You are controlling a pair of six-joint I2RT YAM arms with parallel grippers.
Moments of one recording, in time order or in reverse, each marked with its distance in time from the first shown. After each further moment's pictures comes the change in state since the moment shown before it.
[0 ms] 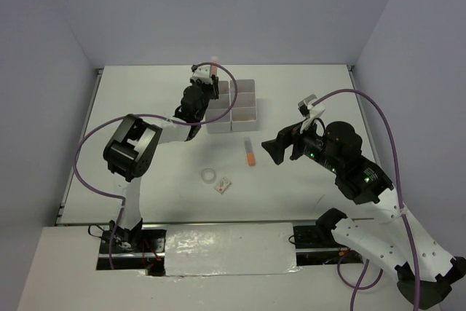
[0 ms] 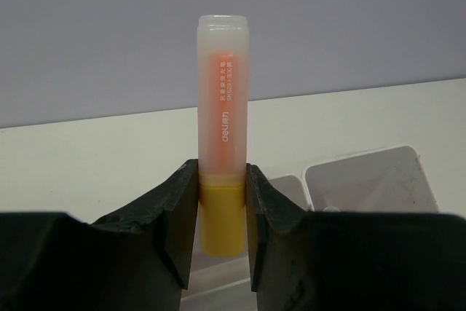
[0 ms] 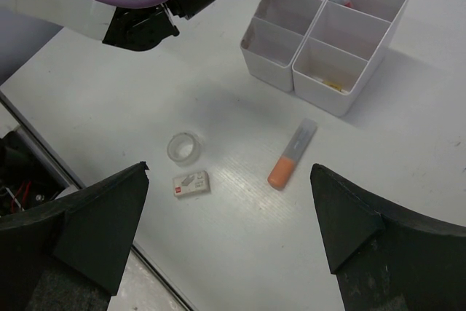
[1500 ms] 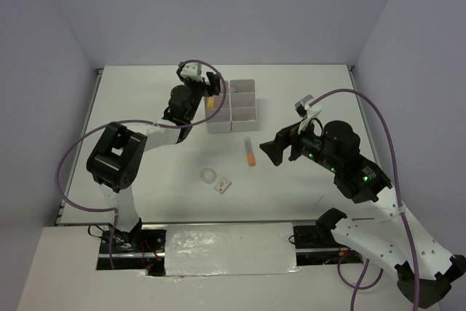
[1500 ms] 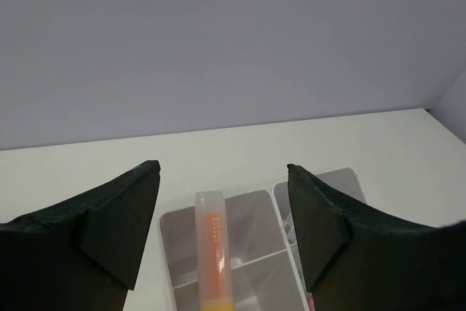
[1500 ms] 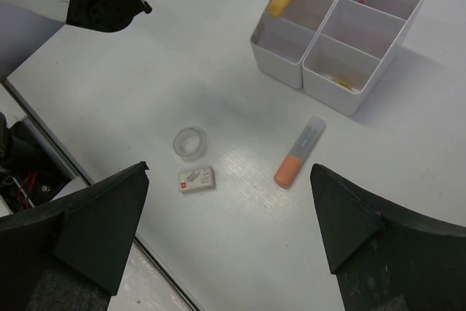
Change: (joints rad) left arm 0.027 -0.159 -0.106 0.029 0.090 -0.062; right arm 0.005 0.011 0.000 0.000 -0.029 -0.006
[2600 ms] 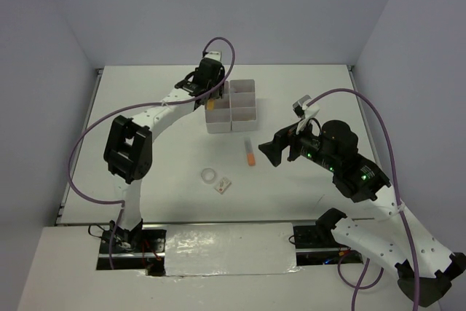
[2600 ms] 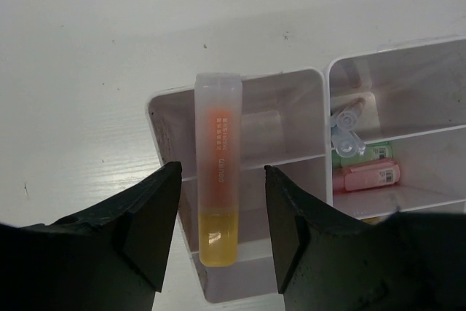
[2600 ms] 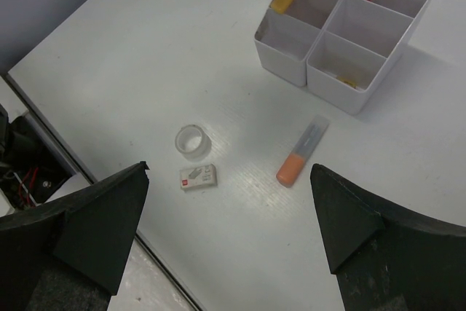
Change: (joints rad) left arm -0.067 0.143 0.633 -1.301 -0.164 -0.122; right arm 0.011 0.011 0.000 0.000 -0.003 -0.003
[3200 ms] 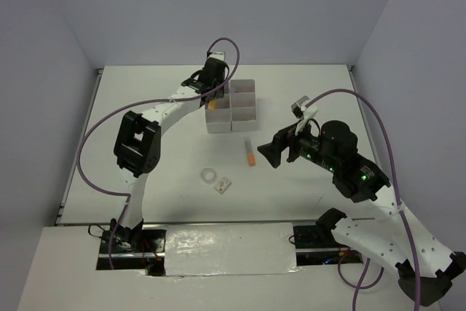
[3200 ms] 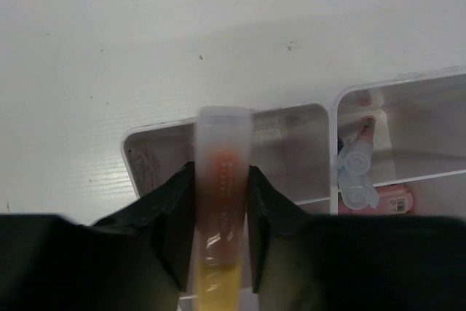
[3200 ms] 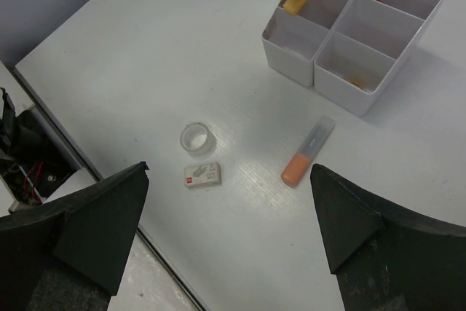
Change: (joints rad) left arm 0.000 0.115 0.105 -0.016 -0.013 0.002; right arm 0.011 0.000 0.000 0.000 -0.015 -0.004
